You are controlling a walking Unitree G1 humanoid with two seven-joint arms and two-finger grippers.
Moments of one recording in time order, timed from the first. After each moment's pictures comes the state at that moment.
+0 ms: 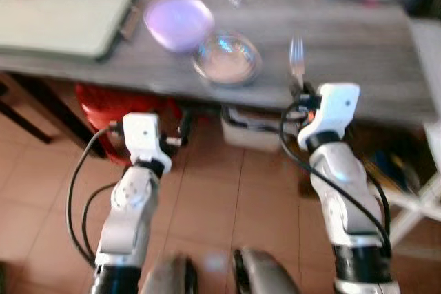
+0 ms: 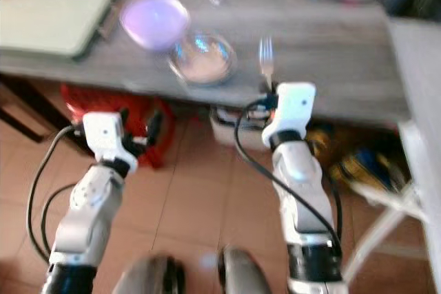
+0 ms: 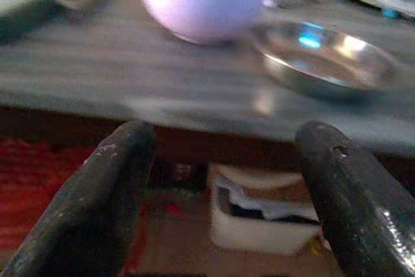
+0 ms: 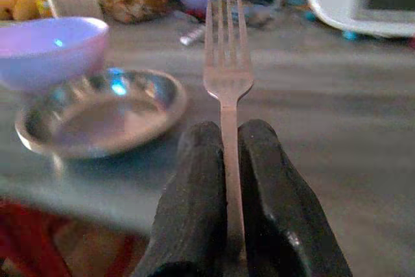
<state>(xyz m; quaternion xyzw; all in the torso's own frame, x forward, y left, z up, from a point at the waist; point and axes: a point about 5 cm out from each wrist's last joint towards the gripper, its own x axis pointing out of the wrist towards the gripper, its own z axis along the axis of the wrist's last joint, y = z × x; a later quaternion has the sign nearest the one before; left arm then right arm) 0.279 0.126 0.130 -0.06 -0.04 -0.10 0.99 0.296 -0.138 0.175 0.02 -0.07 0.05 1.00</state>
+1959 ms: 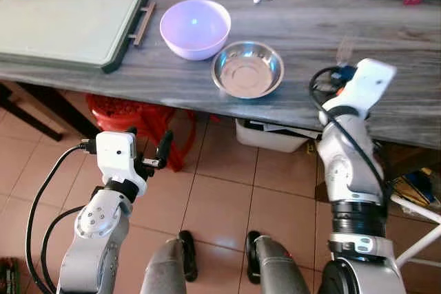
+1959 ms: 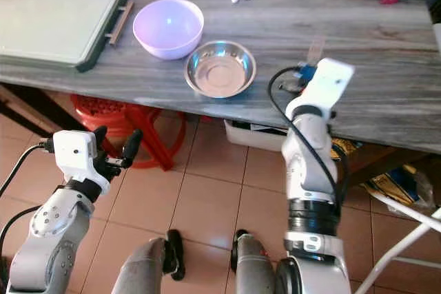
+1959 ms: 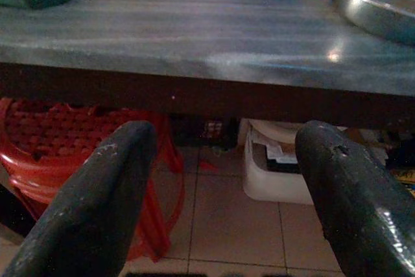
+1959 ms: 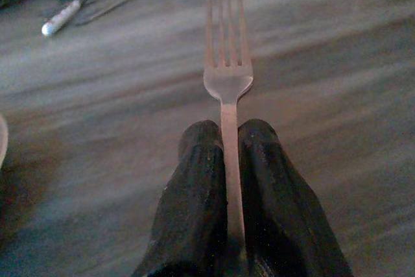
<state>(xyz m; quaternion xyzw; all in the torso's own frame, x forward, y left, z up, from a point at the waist) 0.238 0.157 0.128 -0.03 0.01 -0.10 0.99 0.342 -0.177 0.180 0.10 -0.04 -0.12 0.99</state>
